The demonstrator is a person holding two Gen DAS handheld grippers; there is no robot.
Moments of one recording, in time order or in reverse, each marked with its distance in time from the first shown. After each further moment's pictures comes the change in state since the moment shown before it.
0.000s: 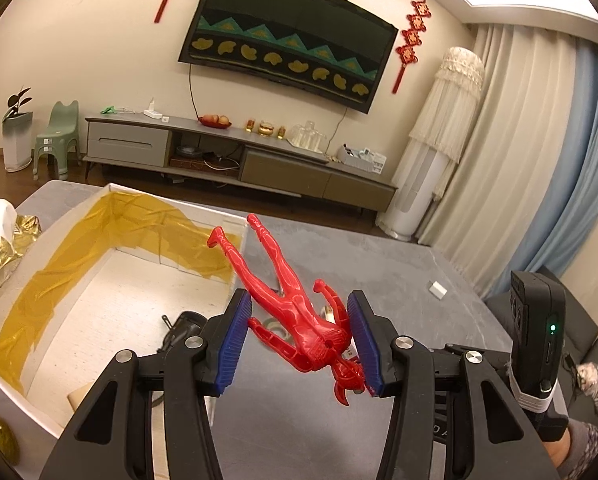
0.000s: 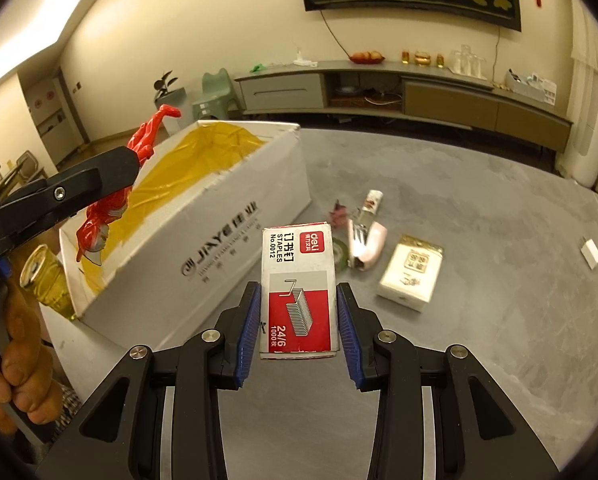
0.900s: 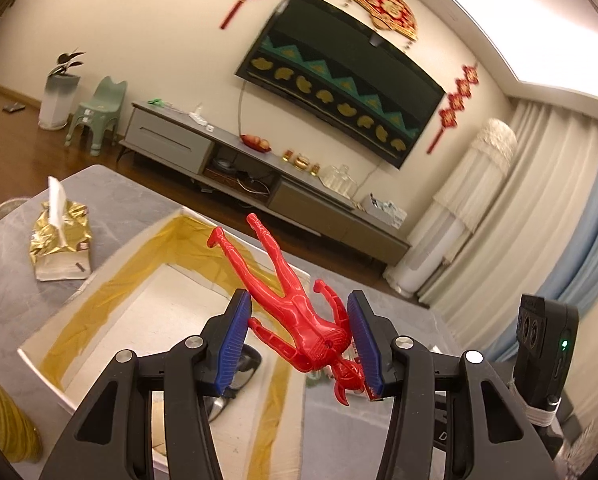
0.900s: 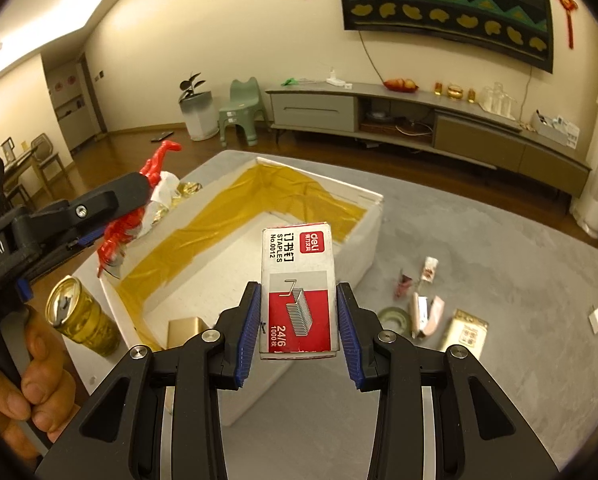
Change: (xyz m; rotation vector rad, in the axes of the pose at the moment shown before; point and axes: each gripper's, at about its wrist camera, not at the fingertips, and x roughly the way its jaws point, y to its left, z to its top) left arm -0.051 0.094 0.033 -0.240 -0.122 0.020; right arm 0.003 0.092 0.064 -0.106 -0.036 0.027
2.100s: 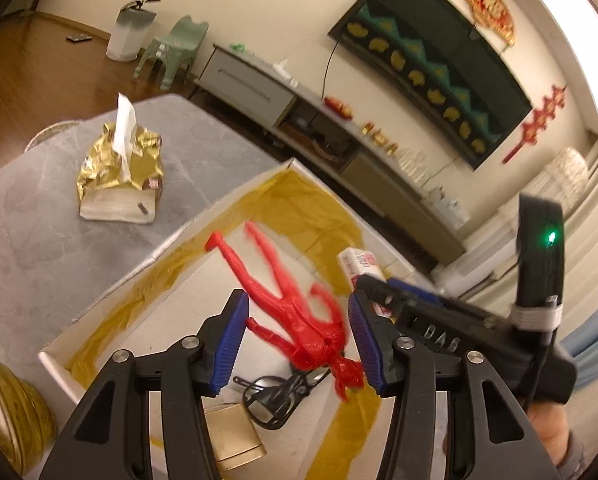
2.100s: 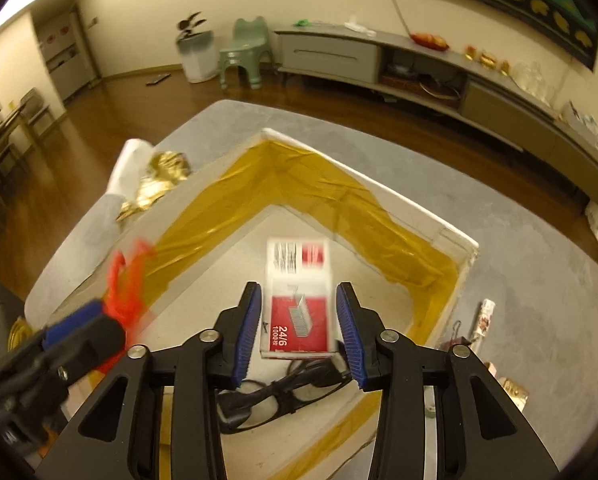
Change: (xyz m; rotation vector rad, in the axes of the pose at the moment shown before) left arm 0.053 0.089 -0.010 -0.217 0.160 0.197; right arm 0.146 0.019 0.074 -0.027 0.234 -0.015
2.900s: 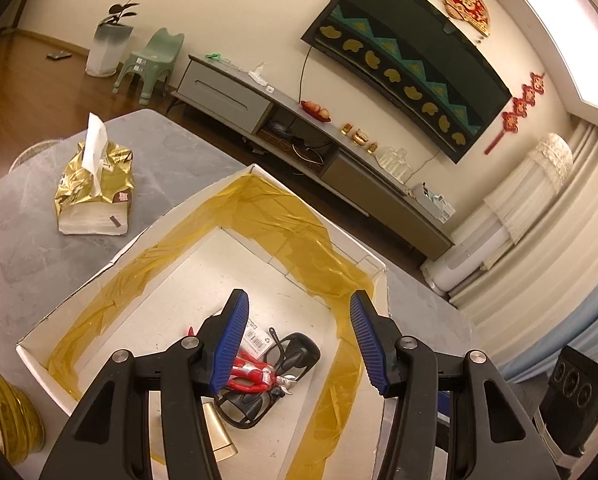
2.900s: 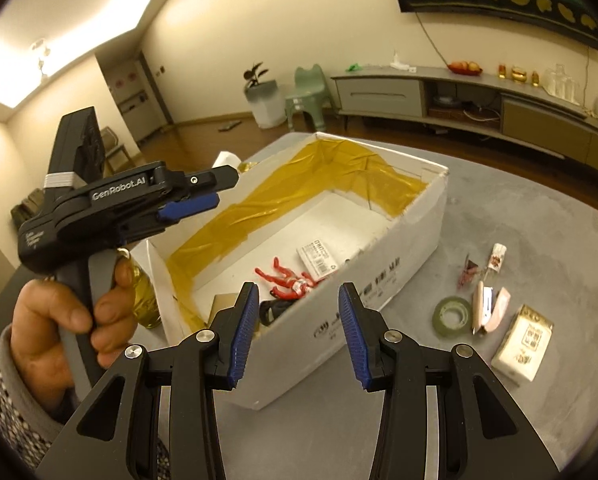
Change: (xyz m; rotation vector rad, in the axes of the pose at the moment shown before) left arm -0.008 -0.032 -0.006 0.089 -0.044 -0.038; right arm -0.098 -0.034 -0.129 -0.019 -0.213 0.297
